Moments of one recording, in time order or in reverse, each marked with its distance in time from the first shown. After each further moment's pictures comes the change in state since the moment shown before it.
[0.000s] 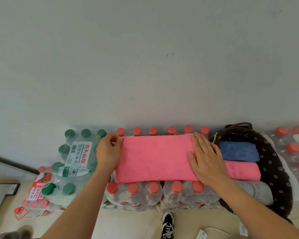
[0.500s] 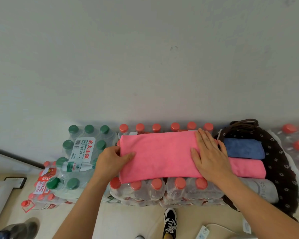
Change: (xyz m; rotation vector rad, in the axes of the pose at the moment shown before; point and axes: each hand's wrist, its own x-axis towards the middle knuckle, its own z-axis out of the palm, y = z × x) left_hand -0.037 -0.005 -0.023 0.141 -0.287 -0.015; right_hand 0.002 -0.003 -0.003 0.015 -0.078 0.055
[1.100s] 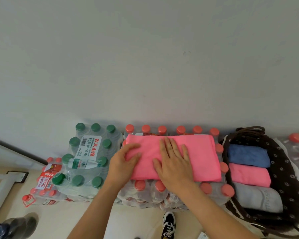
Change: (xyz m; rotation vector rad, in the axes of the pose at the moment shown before) left_hand -0.016 -0.002 0.019 -0.317 0.046 0.108; right_hand -0.008 -0.114 0.020 0.023 -0.003 -0.176
